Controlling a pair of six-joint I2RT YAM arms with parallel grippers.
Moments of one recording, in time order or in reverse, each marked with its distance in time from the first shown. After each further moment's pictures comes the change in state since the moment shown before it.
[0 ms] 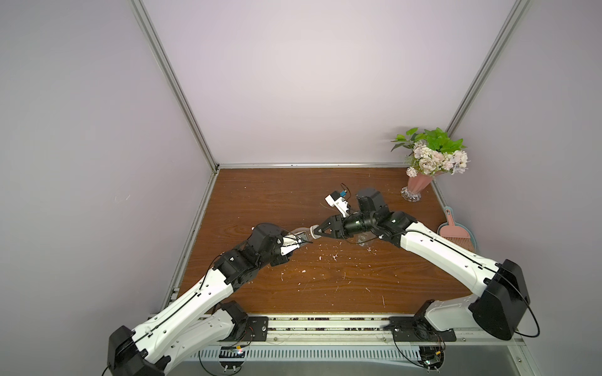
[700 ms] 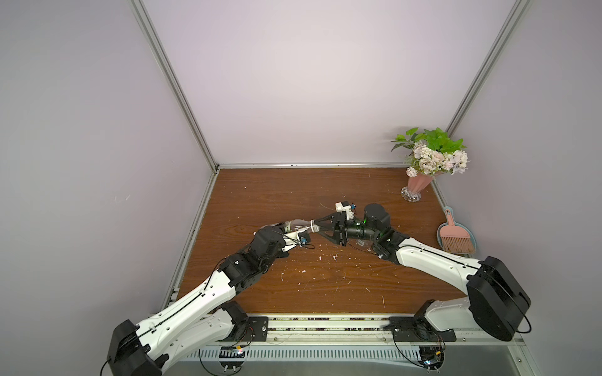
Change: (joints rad) left arm -0.055 -0.001 -0.082 0.251 -0.275 0.196; right arm -0.005 -0.002 -0.327 0.753 0.098 0.846
